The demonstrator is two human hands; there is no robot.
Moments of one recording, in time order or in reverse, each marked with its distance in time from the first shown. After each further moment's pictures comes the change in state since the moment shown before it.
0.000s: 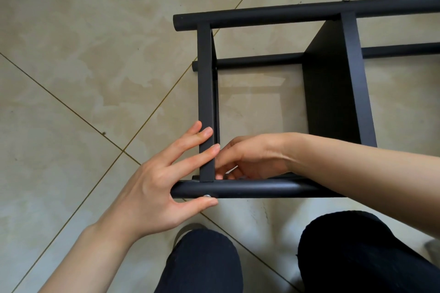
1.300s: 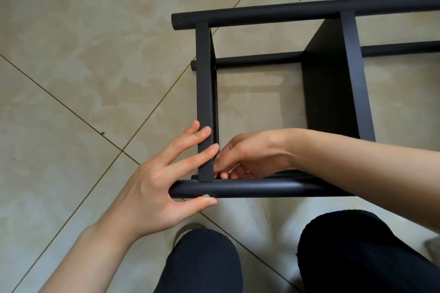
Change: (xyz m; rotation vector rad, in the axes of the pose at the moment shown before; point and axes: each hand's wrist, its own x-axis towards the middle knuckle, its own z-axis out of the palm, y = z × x) left_hand -0.001 -0.001 0.001 -0.027 0.007 -0.016; right_hand -0.007 -0.005 -0.005 -0.071 0.007 0.031
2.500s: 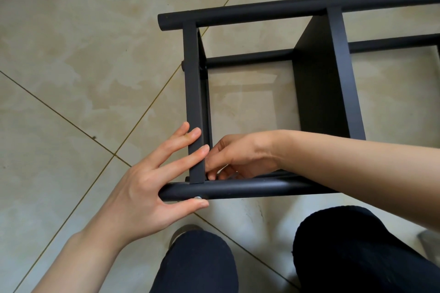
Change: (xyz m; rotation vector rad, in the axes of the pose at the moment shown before) left_hand 0.002 0.003 -0.003 0.015 -0.017 -0.004; right_hand 0.001 -0.002 0.010 -0.041 0.084 -0.022
